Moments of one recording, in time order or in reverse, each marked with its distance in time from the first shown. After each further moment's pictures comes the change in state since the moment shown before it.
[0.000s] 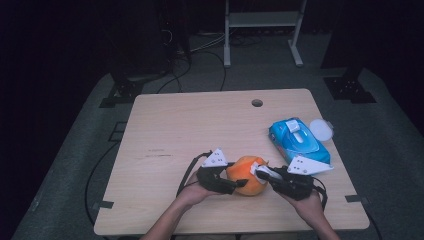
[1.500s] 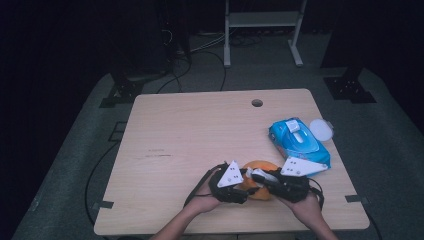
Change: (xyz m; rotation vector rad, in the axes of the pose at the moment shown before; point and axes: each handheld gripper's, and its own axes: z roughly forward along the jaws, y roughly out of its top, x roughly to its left) left arm -0.029 -0.002 0.019 -0.033 0.069 0.218; right arm 0.015 0.012 0.003 0.060 0.024 -0.021
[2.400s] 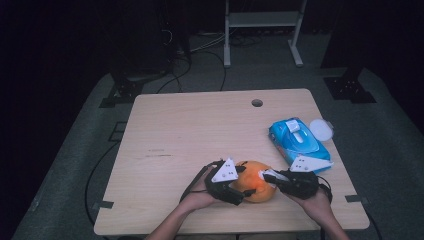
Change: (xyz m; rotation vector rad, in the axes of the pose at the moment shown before) left arm 0.007 -0.002 -0.003 0.027 -0.088 -0.035; right arm -0.032 -0.026 -0.008 0.096 -0.016 0.048
